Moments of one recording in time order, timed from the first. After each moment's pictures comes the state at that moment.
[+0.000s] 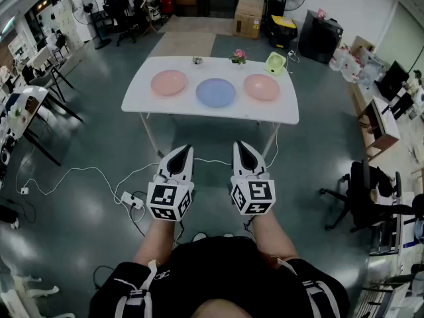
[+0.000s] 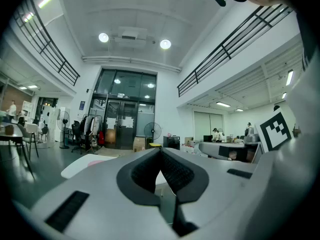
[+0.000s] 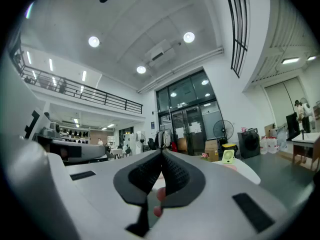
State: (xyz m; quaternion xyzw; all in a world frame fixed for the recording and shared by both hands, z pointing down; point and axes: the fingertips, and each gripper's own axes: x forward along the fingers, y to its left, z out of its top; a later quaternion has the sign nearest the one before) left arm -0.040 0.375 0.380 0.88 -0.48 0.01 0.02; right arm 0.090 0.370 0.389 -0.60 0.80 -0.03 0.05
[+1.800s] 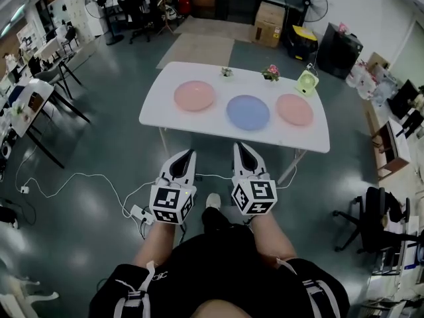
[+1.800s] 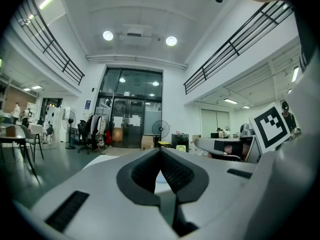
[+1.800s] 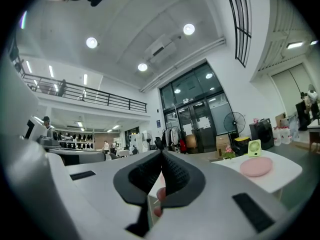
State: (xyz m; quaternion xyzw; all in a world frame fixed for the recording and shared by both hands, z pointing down) left arm -0.235 0.156 0.423 0.86 -0.50 0.02 0.02; right arm -0.111 0.135 0.424 -0.57 0.82 -0.05 0.06
